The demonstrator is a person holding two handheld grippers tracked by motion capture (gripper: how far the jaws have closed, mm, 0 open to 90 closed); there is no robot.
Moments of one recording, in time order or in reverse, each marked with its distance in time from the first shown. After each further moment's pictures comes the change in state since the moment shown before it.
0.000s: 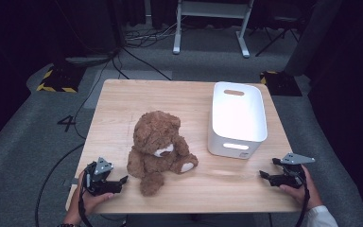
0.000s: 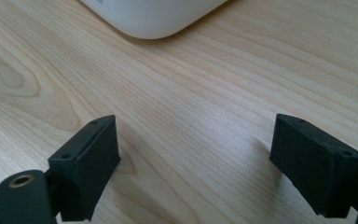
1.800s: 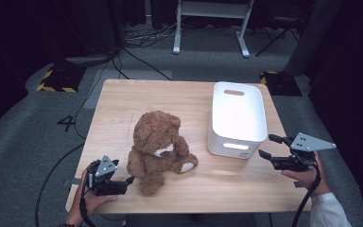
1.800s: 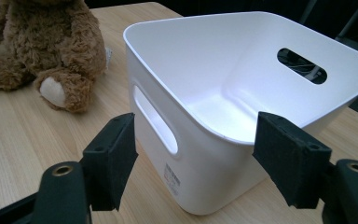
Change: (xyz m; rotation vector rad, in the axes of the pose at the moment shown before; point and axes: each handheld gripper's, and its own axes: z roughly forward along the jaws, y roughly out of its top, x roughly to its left) left arm -0.025 0.027 -0.024 -0.109 -0.079 0.080; right arm 0.036 0.104 -0.068 -0.307 0.086 -0.229
